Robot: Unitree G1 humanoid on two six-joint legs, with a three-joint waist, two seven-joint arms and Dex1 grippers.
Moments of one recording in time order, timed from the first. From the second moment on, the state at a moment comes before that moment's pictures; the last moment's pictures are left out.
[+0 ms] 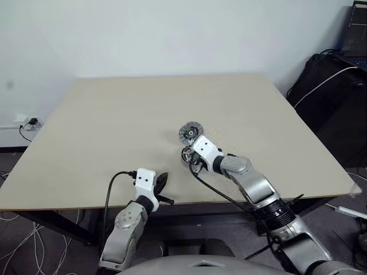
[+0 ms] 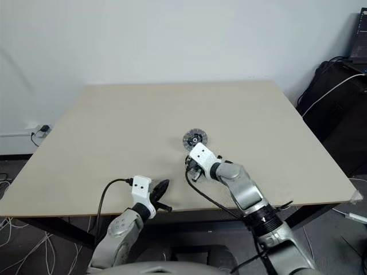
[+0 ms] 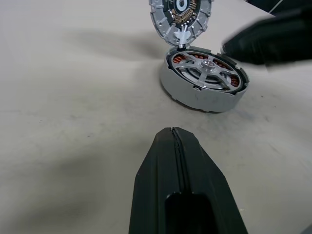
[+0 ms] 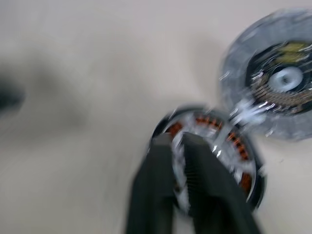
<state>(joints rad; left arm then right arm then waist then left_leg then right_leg) 0.25 0.04 -0.21 -0.12 -0.13 0.19 -0.29 -0.35 -0.39 0.43 -0.02 -0.04 0.60 0.59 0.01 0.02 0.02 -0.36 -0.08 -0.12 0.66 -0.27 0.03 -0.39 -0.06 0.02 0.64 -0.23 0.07</state>
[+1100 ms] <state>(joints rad) 0.28 0.07 -0.25 -0.11 -0.04 0.04 -0.27 -0.57 -0.40 0.58 0.28 -0.19 0.53 0.84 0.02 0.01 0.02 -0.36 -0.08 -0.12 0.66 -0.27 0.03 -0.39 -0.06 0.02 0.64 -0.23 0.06</state>
